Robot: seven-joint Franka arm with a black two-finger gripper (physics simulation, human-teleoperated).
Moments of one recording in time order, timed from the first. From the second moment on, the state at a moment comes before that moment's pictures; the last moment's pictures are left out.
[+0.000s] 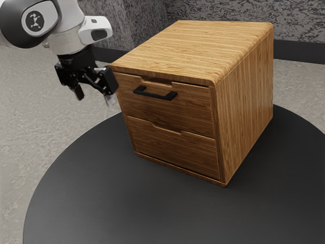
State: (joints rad) arm -0.08 -0.04 0.18 -1.42 0.11 1.49 -0.09
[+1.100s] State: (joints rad) arm -0.12 -0.42 0.05 -1.88 -0.01 1.90 -1.06
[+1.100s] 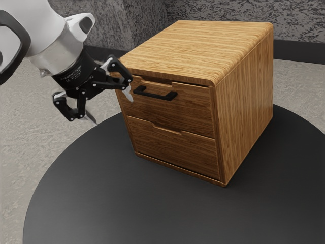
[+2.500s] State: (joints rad) arm 0.02 -0.39 -0.03 -2.19 -0.07 2.61 -1.53
